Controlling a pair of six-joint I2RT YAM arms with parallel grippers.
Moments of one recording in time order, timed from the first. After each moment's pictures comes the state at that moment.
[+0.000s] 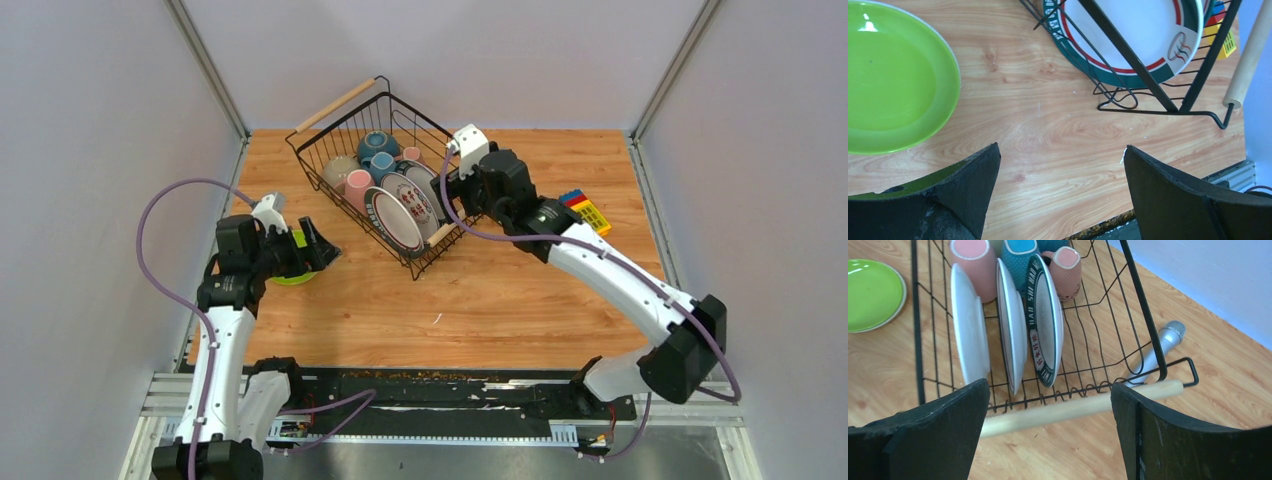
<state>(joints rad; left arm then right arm) 0.11 0.81 0.77 -0.61 0.50 -0.30 0.73 1.36 1.30 -0.32 0.18 -0.05</state>
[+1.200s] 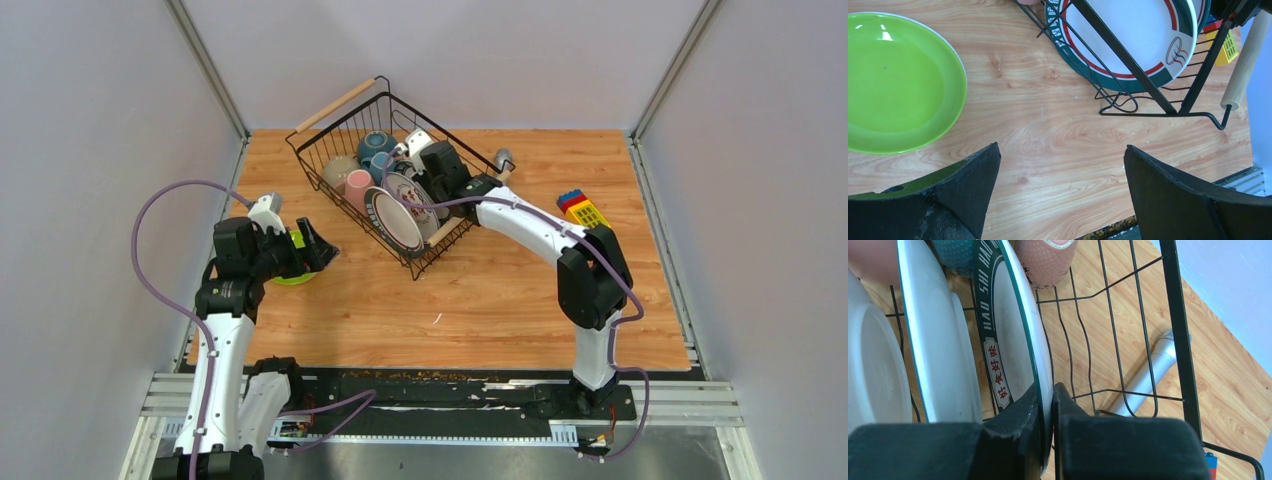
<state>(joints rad) 0.09 0.76 0.77 -0.61 0.48 -0.29 0.70 1.93 1.63 -0.31 0.30 -0.22</state>
